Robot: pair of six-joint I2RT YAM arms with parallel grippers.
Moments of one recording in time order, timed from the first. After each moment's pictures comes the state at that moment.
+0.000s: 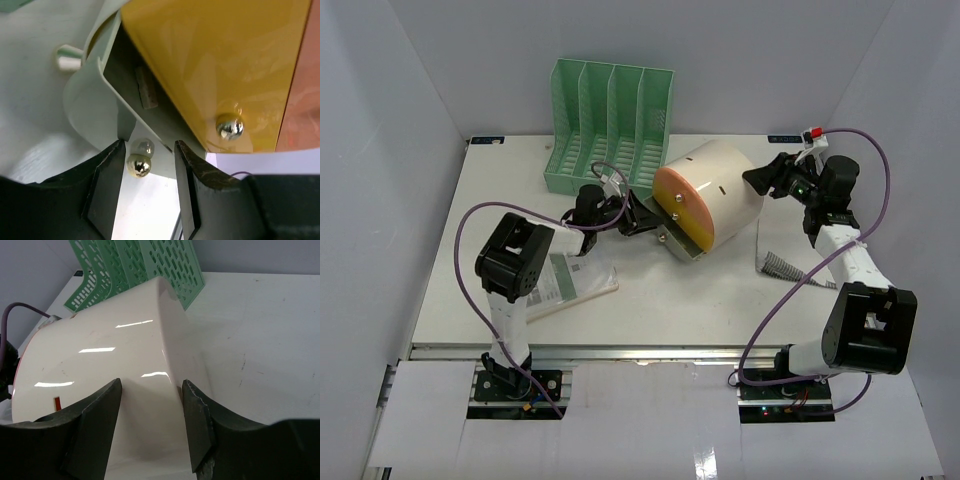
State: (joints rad) left arm -0.44 2.00 0.99 0.72 0.67 -0.97; right arm -0.10 1.40 0.96 0.27 -0.74 0.30
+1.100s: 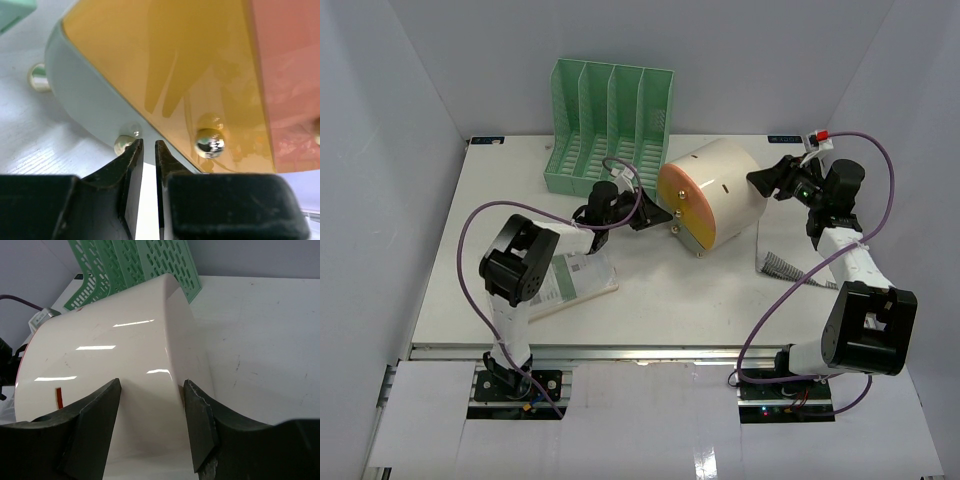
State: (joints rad) left arm -0.52 2.01 1.10 0.65 0.54 -0.90; right arm -0.14 1.40 0.93 0.33 -0.79 0.31
